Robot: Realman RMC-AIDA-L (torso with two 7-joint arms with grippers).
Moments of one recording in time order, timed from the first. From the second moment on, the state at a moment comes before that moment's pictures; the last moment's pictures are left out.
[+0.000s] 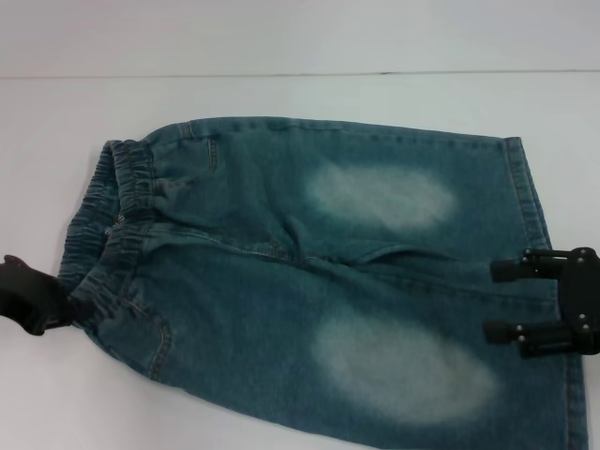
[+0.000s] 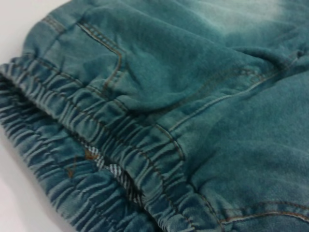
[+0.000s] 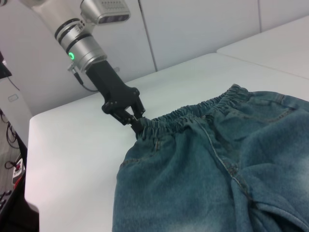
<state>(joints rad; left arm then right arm) -0.54 -2.06 0.60 0.96 2.64 1.58 -1.70 0.42 2.08 -0.54 -0.92 -2.24 -1.87 1.40</state>
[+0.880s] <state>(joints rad) -0.55 -2.06 0.63 0.96 2.64 1.54 -1.70 0.49 2.05 -0.60 -1.17 -2.64 -1.99 2.16</state>
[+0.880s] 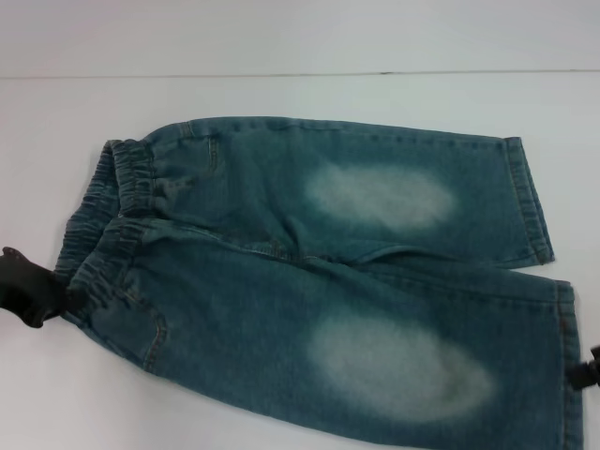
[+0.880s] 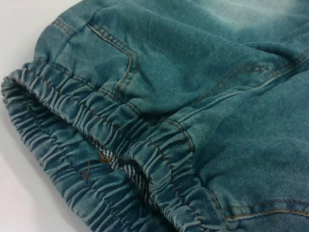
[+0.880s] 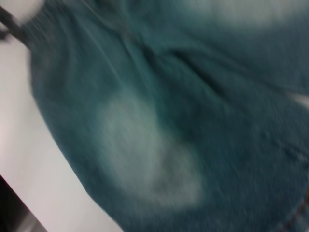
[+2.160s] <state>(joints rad) -0.53 -2.07 0.63 0.96 2.65 1.51 -1.70 0.50 2.08 -0.83 -1.07 -2.74 -1.98 2.24</state>
